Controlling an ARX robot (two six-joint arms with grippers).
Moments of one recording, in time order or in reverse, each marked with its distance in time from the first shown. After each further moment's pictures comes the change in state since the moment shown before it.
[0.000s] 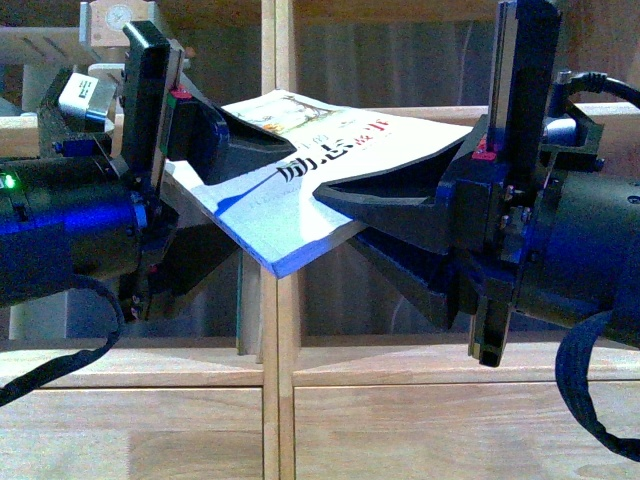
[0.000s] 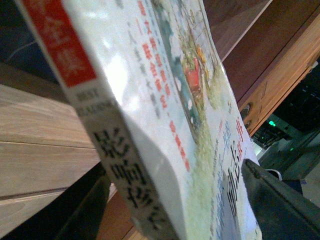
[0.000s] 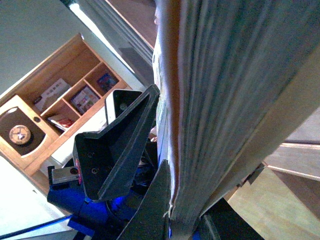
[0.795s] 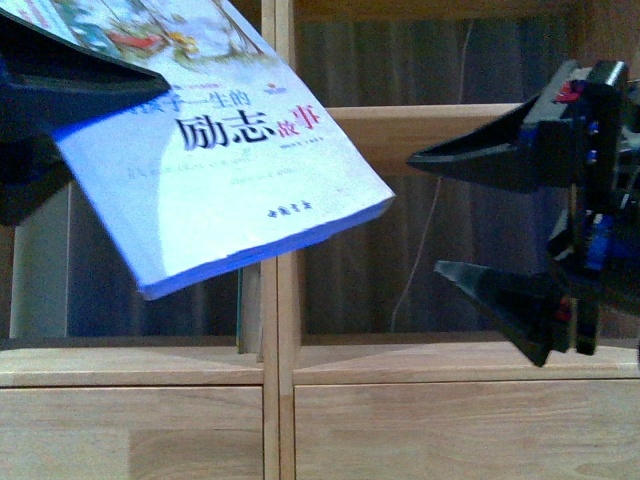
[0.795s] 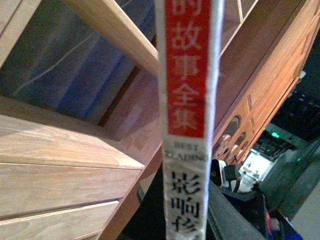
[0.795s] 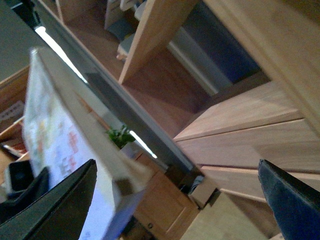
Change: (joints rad) left arm 0.081 -0.331 -0.206 -0.019 -0.015 0.061; right arm -0.194 -0.012 0.000 -0.049 0.027 -0.077
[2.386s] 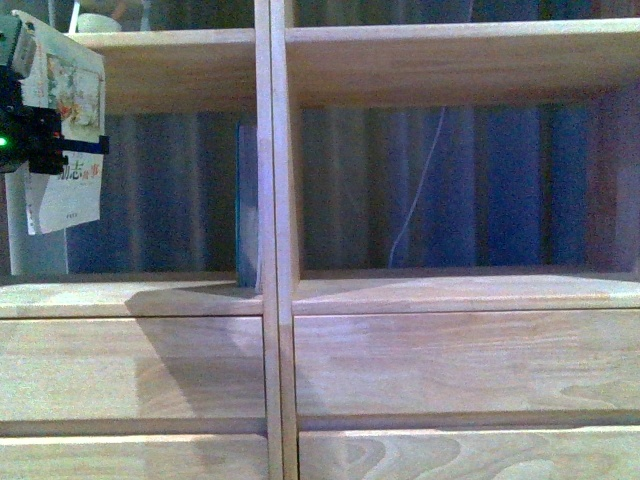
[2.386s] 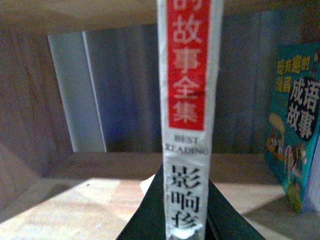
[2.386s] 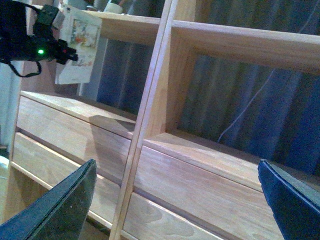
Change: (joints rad) left arm 0.270 0.765 0.893 -0.381 -0.555 0.909; right arm -0.231 -1.025 -0.561 -0.460 0.083 -1.012
